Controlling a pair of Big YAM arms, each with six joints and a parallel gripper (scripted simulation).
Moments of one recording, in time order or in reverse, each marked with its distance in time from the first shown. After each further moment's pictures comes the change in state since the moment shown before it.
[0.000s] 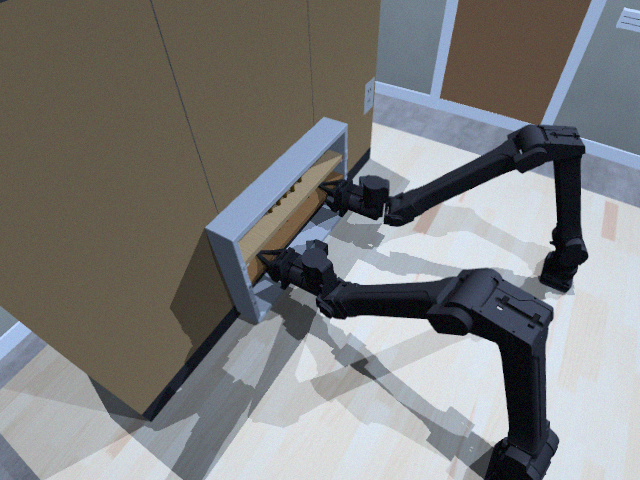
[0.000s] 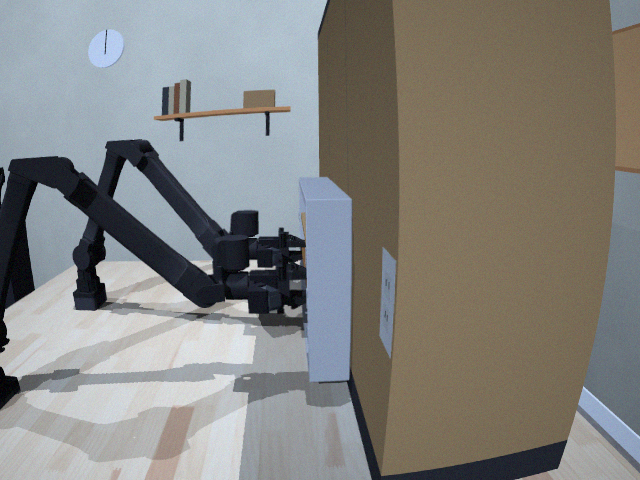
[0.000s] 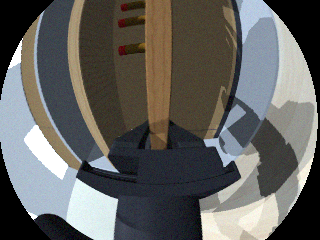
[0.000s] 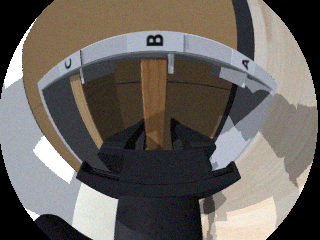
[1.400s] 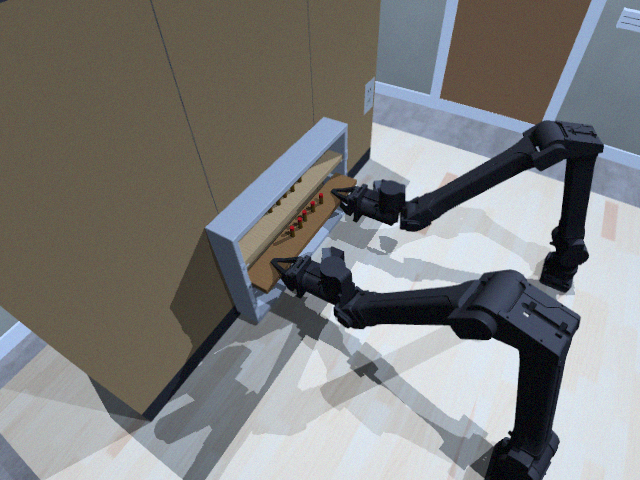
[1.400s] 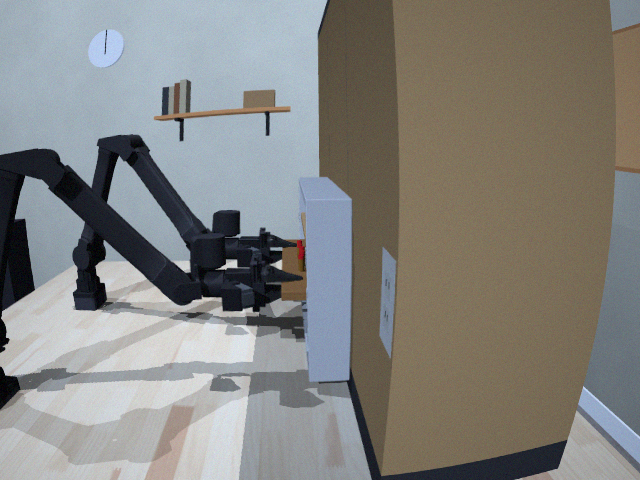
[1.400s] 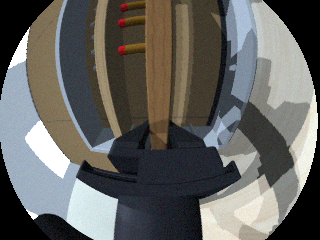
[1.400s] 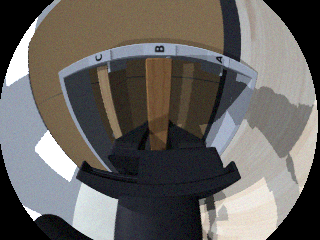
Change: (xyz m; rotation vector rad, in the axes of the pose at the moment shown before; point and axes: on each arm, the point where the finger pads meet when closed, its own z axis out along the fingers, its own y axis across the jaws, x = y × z) left arm 0.002 -0.001 -0.049 0.009 0.001 0.000; right arm 0.002 0.003 -0.049 0.003 0.002 0.001
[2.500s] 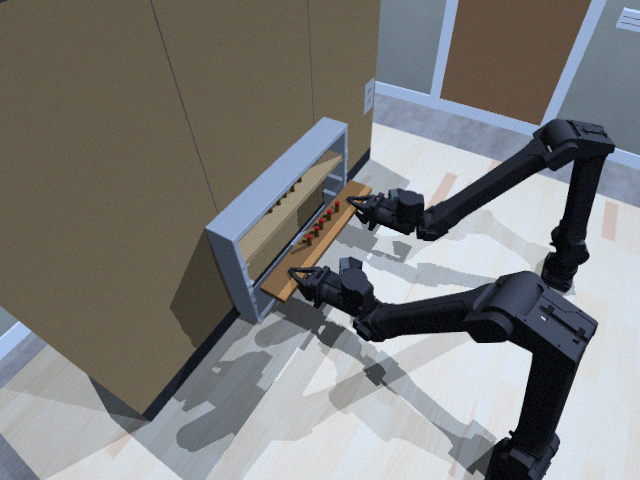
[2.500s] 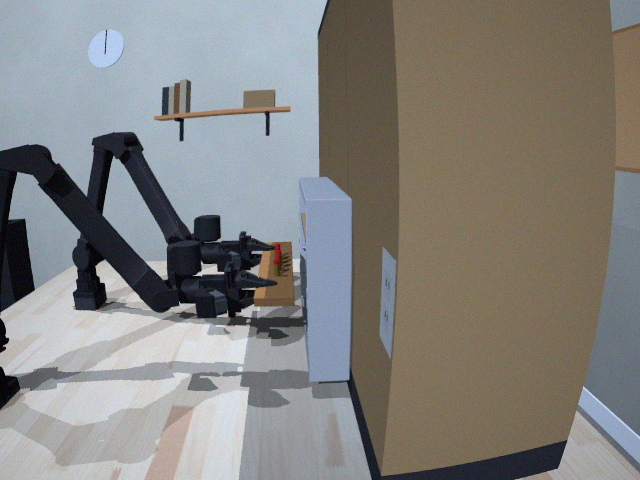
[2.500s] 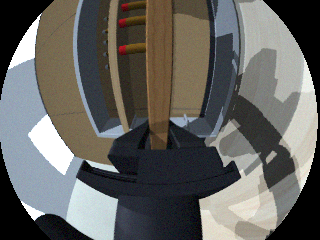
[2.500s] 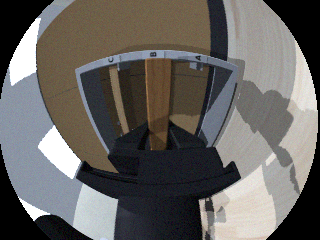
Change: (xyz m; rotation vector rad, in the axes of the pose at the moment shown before) left arm -0.001 -0.008 -0.051 -0.026 -0.002 0.005; right arm -0.001 -0.010 -0.051 -0.023 0.000 0.013
